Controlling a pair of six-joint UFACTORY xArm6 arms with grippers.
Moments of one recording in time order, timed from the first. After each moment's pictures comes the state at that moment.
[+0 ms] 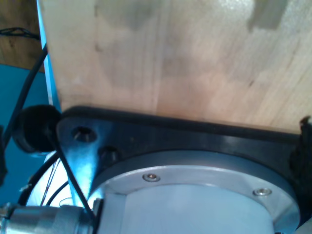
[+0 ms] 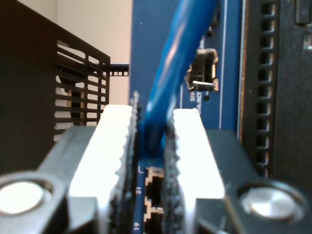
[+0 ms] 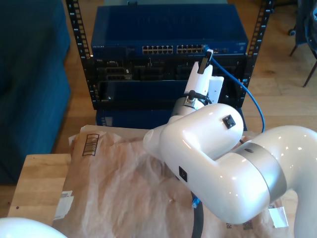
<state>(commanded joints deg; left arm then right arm) 95.6 -28.5 -6.6 5.1 62.8 -5.3 30.7 52.4 -86.2 53.8 -79.4 64.1</state>
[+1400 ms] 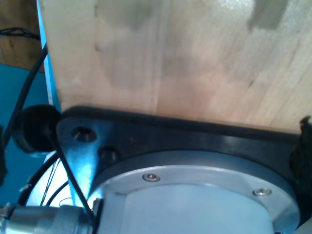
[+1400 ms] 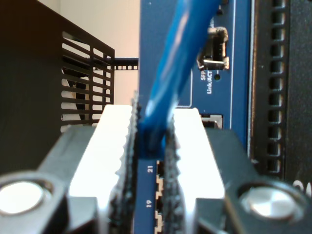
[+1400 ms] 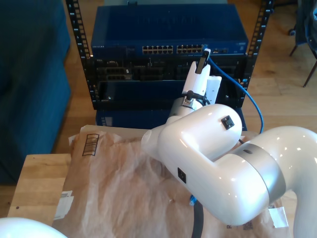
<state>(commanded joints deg) 95.6 -28.5 -6.6 5.1 62.8 -5.3 31.3 52.3 -86.4 53.4 -79.7 64.5</state>
